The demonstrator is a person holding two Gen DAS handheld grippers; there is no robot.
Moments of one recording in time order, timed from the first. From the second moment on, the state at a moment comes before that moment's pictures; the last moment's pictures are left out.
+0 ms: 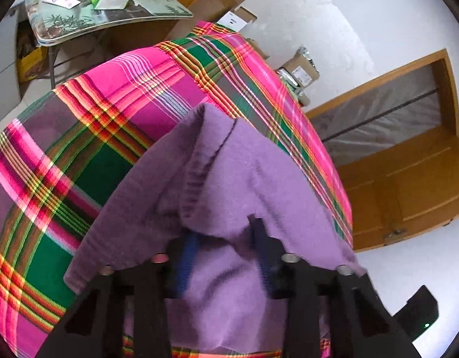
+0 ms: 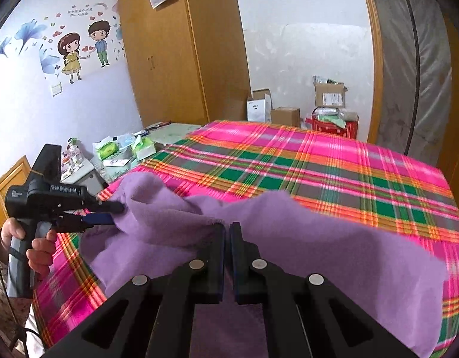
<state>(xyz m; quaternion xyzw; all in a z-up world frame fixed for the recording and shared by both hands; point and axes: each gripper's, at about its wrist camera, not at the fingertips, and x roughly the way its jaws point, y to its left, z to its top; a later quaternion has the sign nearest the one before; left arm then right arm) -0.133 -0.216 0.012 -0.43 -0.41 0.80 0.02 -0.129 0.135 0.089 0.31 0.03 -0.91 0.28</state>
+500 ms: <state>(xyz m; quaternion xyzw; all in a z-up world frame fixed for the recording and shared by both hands) -0.179 -0.222 0.031 -0.40 -0.38 0.84 0.02 -0.207 0.115 0.106 0.31 0.05 -0.92 0.23</state>
